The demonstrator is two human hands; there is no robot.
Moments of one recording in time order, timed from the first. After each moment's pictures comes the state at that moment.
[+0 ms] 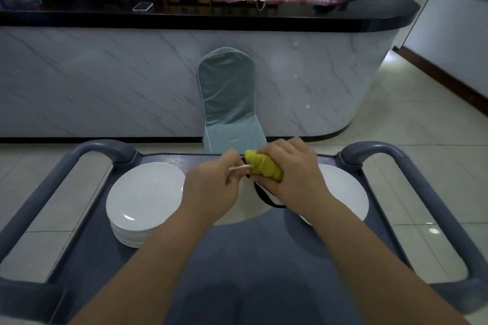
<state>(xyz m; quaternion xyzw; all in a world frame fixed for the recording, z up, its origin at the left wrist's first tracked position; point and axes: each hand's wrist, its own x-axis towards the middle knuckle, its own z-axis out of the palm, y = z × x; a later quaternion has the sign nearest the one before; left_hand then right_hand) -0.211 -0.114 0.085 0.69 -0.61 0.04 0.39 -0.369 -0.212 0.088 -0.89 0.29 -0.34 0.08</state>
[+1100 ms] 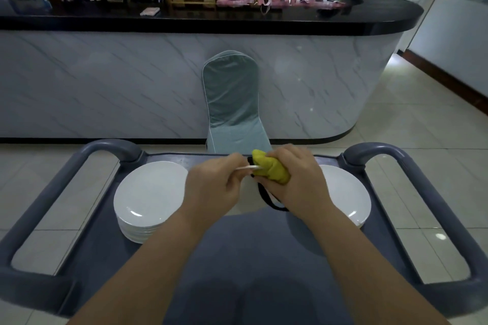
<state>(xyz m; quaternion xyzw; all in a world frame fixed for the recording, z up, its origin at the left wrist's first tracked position) -0.210 -0.106 0.081 0.63 -0.64 0.15 0.41 -0.373 -0.196 0.078 -0.86 0.28 -0.40 0.11</state>
